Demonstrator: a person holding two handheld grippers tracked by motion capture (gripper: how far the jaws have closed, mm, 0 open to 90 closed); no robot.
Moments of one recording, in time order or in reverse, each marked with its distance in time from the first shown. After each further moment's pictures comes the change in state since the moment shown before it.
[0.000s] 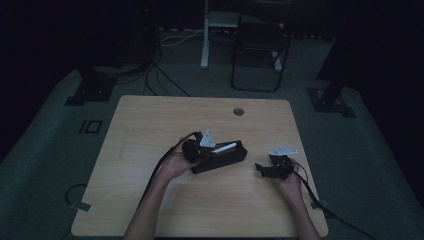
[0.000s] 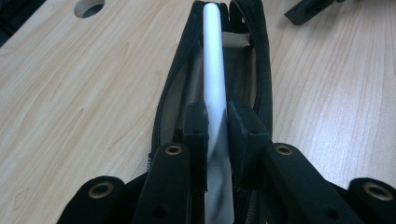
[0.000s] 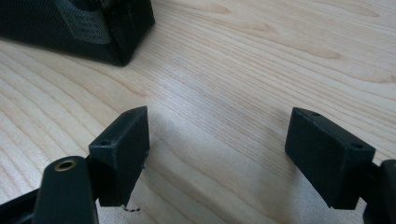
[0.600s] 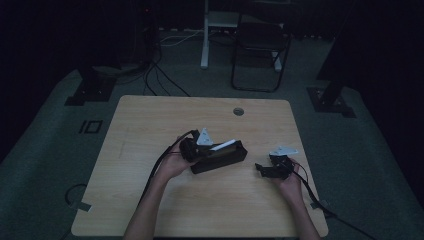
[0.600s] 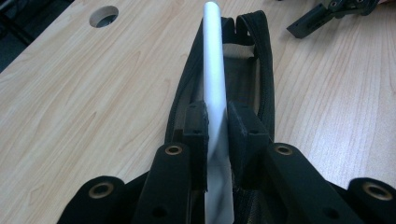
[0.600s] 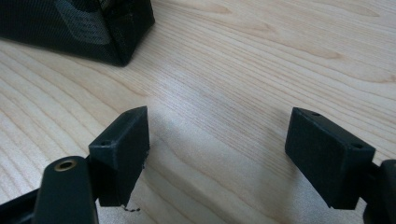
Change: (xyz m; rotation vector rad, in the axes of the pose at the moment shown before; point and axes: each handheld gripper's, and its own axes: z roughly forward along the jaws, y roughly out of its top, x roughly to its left) left arm 0.002 0.001 -0.012 -0.041 0.026 -0.020; right arm 0.000 0.000 0.000 0.000 0.000 -0.001
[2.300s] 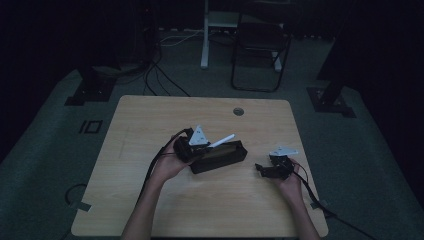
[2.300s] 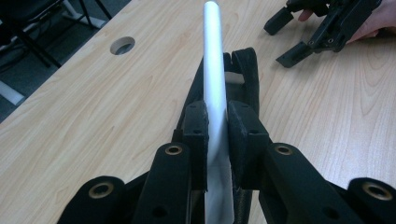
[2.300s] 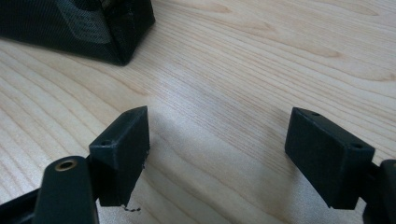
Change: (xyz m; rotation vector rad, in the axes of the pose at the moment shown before) left arm -0.007 0.007 -0.036 -0.085 0.034 -0.010; right arm 0.001 -0.001 -0.001 -0.001 -0.003 0.003
